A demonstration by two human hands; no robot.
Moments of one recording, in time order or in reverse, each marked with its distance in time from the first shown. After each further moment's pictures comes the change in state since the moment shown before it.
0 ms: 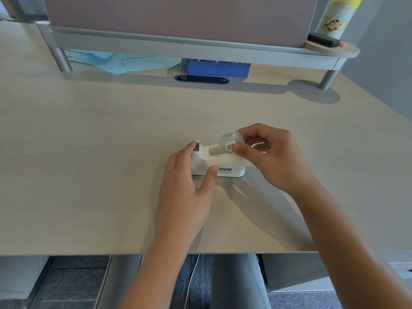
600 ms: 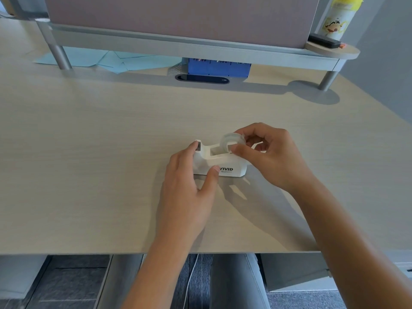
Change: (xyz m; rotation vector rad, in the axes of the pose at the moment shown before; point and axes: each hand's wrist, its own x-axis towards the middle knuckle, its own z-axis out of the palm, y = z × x) left_hand -0.001 -0.004 0.002 0.023 -0.004 0.017; right_hand 0.004 -0.001 0.001 -0.036 -0.041 -0.027
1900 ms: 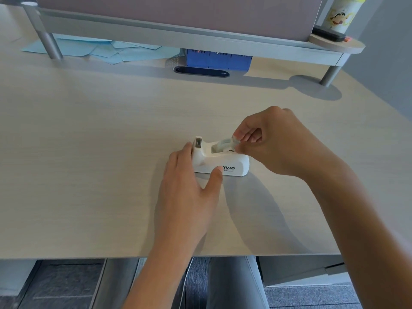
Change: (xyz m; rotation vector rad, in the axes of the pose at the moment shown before) left_hand 0.001 0.001 0.002 0.039 -0.013 -0.060; right_hand 0.020 -0.039 -0.013 -0.498 -0.171 0.032
